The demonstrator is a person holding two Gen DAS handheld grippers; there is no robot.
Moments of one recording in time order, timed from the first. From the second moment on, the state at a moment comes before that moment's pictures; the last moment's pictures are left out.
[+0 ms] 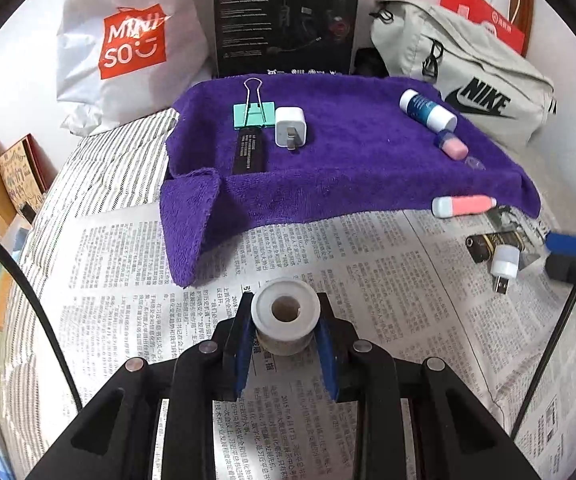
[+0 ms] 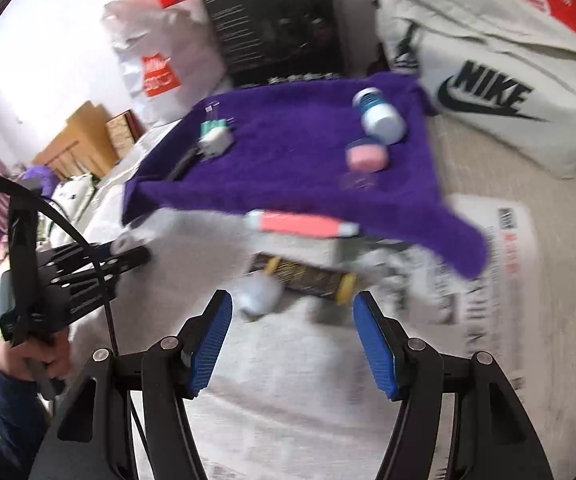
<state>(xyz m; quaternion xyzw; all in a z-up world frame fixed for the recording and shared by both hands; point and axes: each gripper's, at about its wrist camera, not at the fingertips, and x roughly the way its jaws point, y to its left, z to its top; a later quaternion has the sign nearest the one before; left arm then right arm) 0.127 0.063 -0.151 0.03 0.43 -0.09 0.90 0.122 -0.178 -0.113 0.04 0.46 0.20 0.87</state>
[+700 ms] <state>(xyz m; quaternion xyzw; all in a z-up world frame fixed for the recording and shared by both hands) 0.119 0.069 -0.151 0.02 0.41 -0.10 0.90 0.126 -0.150 -0.131 -0.05 0.45 0.14 0.88</state>
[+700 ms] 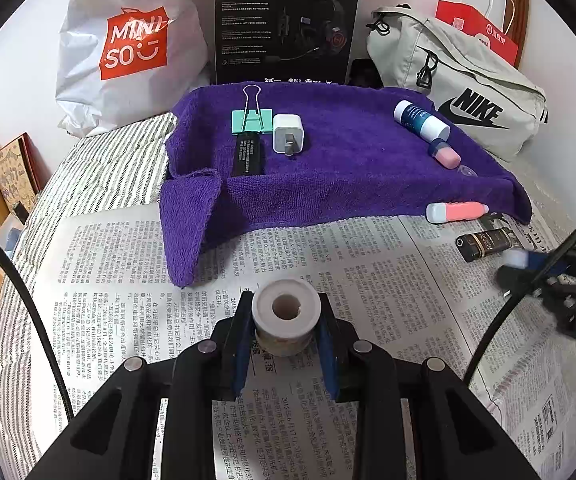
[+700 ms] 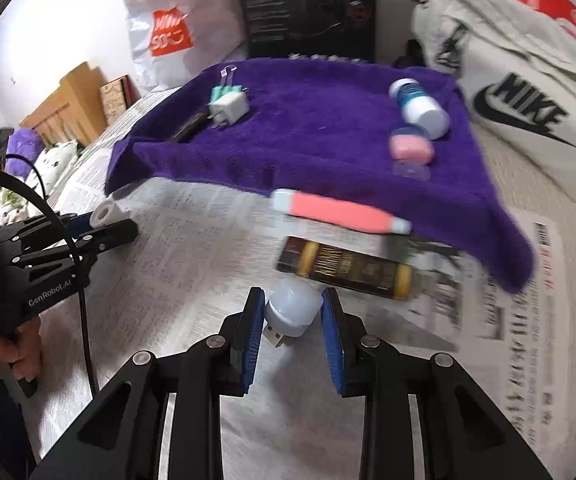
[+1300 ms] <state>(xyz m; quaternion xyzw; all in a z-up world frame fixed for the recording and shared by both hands) 0.120 0.065 -0.151 0.03 0.41 -0.09 0.91 0.126 -0.175 -0.143 -0.05 0.44 0.11 0.89</state>
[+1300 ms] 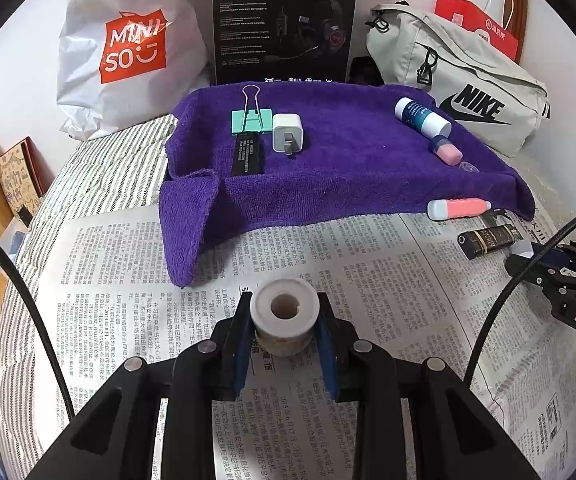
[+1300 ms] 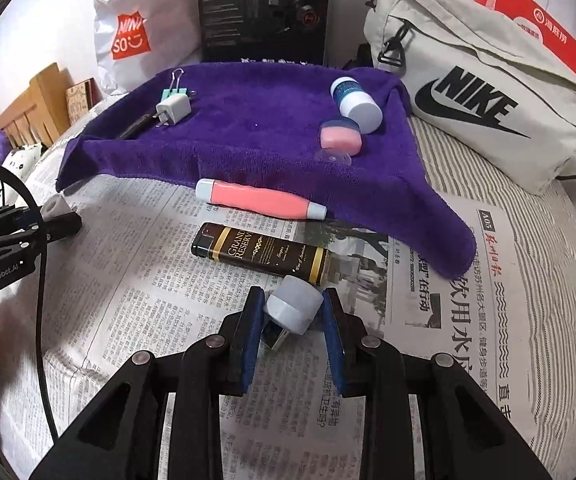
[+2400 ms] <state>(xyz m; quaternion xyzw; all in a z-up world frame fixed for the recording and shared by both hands) 0.145 0.073 -0.093 -0.02 0.42 -0.11 0.90 0.161 -0.196 -0.075 -0.03 0.41 0.15 0.90</state>
